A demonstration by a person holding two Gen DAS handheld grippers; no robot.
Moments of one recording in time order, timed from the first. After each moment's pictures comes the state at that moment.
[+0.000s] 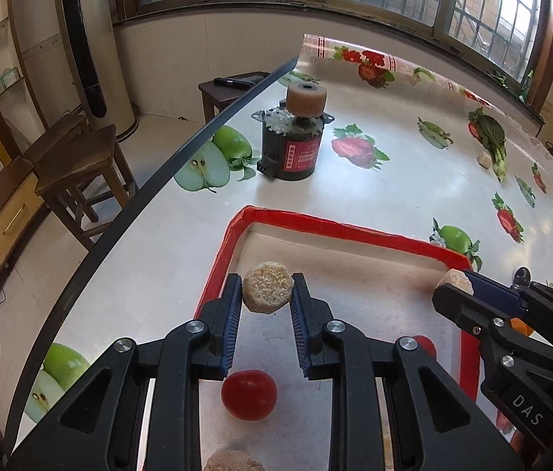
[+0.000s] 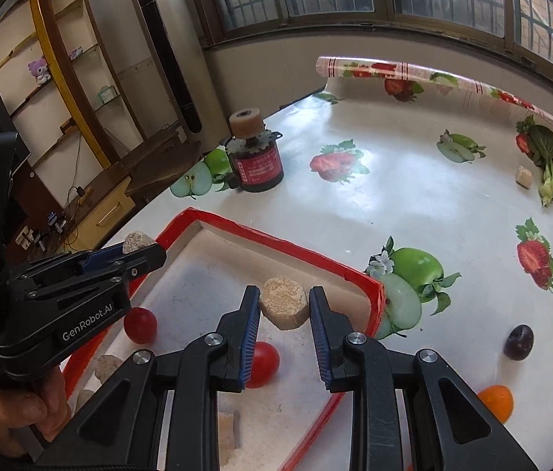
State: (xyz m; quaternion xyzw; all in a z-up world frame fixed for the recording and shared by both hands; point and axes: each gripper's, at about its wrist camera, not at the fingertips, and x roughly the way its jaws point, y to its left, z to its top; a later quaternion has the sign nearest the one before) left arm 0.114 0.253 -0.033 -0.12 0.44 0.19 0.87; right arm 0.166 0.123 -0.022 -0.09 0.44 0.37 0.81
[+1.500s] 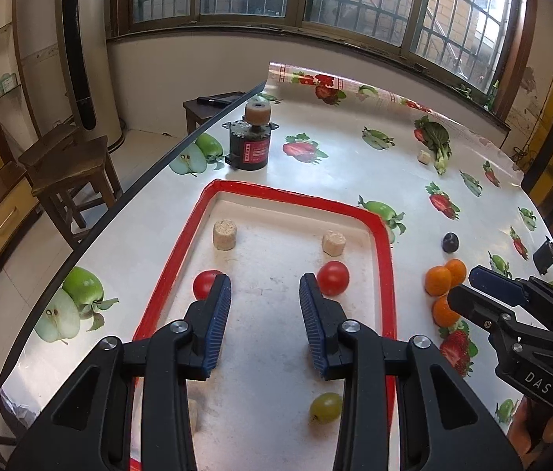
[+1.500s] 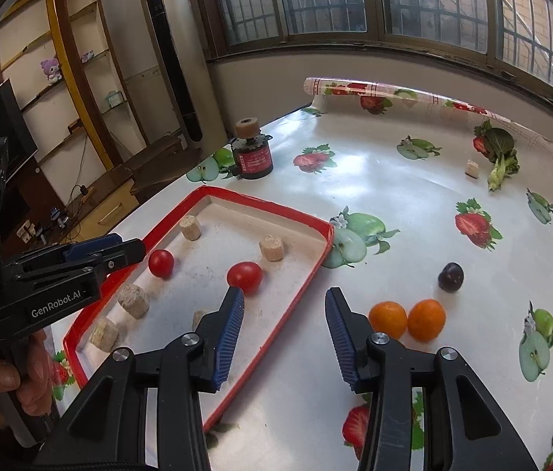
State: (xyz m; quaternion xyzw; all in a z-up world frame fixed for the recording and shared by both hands) left arm 0.033 0.191 0.013 -0.13 0.40 0.16 0.90; right arm 0.098 0.035 0.021 -0.10 0.41 0.36 0.83
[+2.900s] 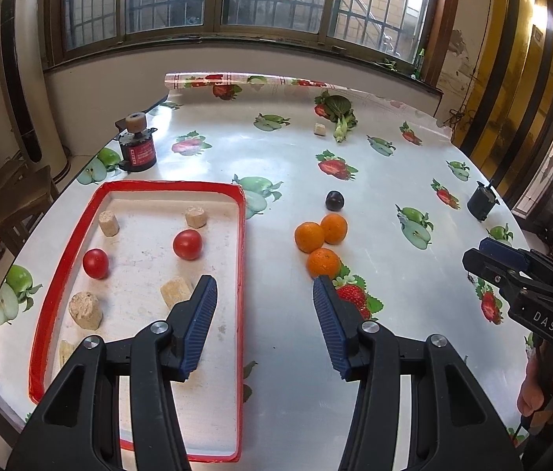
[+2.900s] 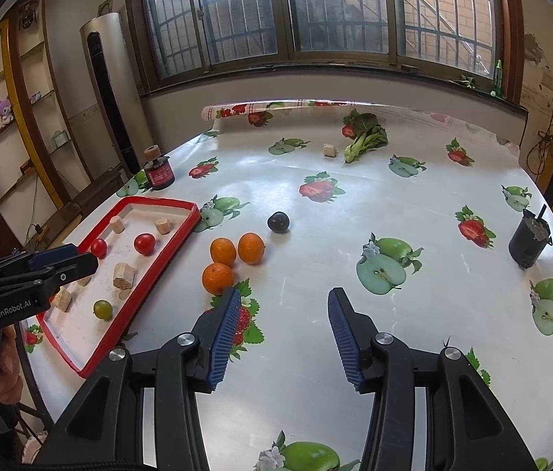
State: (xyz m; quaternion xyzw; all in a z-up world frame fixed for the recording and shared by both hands) left arm 0.022 0.072 0.030 -0.09 0.39 0.05 0.91; right arm 0.071 -0.139 0.047 -0.06 0.38 0.25 0.89
